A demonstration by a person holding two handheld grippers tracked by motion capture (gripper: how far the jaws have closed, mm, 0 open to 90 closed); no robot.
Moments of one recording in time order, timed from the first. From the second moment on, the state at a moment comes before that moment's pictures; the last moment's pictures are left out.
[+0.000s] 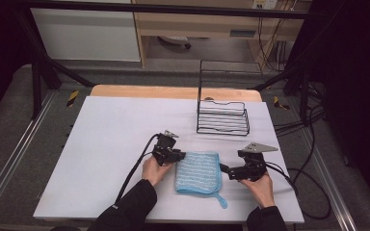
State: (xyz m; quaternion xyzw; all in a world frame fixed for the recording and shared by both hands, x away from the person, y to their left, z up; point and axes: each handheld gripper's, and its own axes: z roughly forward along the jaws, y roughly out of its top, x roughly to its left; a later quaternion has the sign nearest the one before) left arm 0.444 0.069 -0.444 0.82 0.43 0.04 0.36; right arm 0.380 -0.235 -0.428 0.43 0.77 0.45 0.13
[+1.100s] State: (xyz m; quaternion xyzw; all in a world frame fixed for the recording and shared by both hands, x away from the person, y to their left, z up) left arm 0.439 0.068 -0.447 0.83 0.41 0.05 0.37; right arm 0.416 -0.200 -0.449 0.46 0.78 0.42 0.11
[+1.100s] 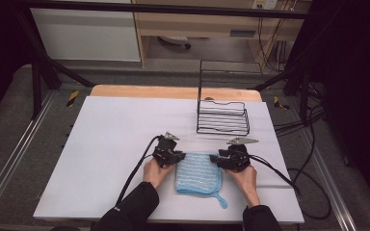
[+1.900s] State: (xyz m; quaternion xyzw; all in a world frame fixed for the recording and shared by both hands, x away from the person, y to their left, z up) left arm 0.441 0.070 -0.448 0.82 0.42 0.04 0.38; right arm 0.426 -0.198 -0.454 0.48 0.77 0.41 0.03
